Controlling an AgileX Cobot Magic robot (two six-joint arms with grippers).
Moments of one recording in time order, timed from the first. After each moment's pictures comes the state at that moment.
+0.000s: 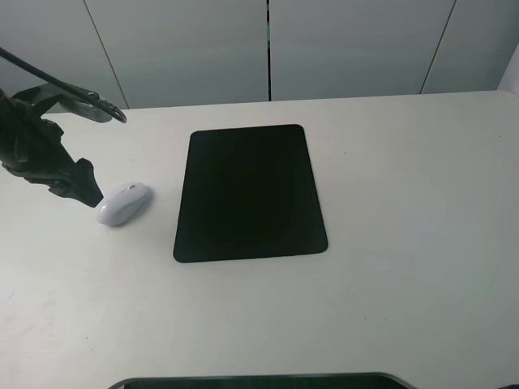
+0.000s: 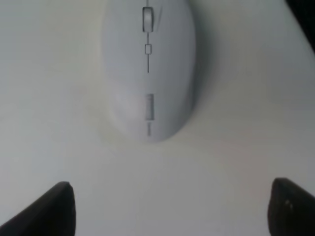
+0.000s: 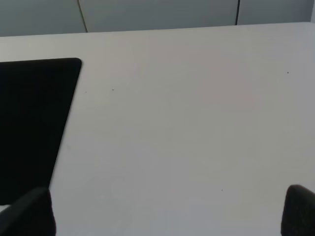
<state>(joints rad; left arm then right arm) -0.09 1.64 -0.91 -0.12 0.75 0.48 -0.02 0.00 -0.50 0.10 1.10 -0.02</state>
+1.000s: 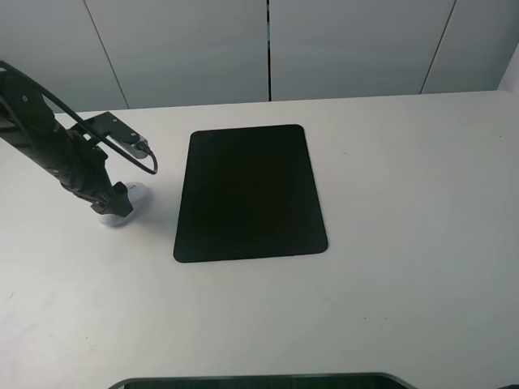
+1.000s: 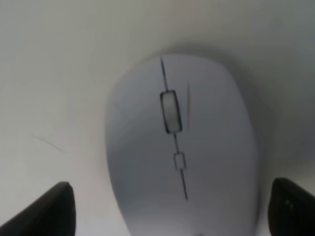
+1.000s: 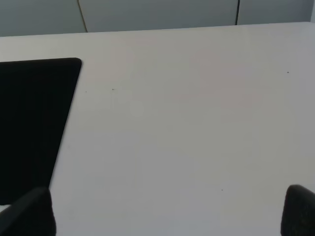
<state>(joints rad) -0.12 1.90 -0.92 -0.14 0.41 0.68 -0.02 0.00 -0.50 0.10 1.10 -0.02</state>
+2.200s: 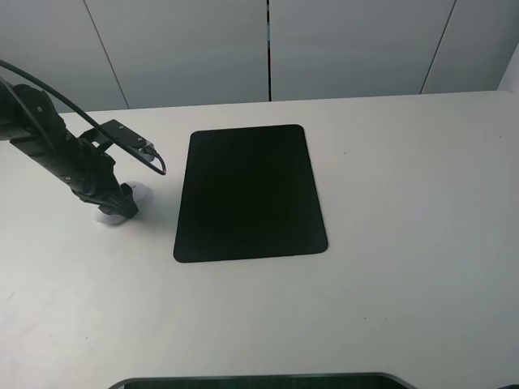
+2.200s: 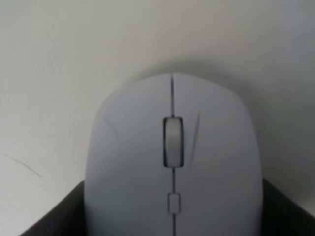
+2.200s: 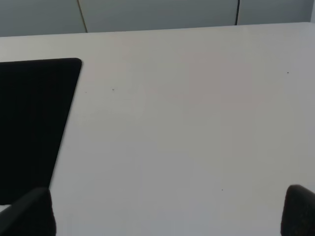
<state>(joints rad) -0.13 1.97 -0.93 -0.19 0.37 0.68 -0.02 0.00 -0.50 0.10 1.10 -0.02</state>
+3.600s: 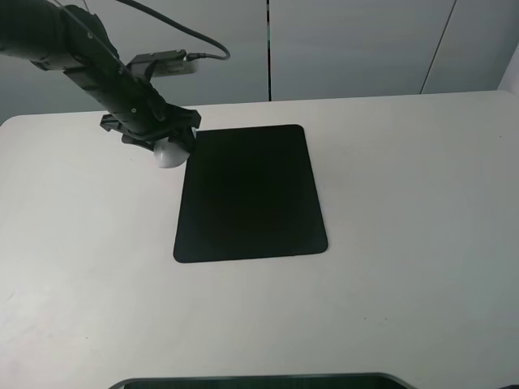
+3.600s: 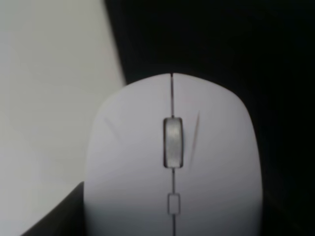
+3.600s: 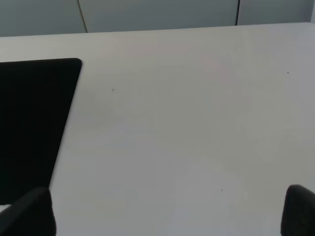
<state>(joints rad) -0.35 1.97 -1.28 -0.22 0.56 -0.02 -0.02 0.00 -0.50 0.10 1.10 -0.02</state>
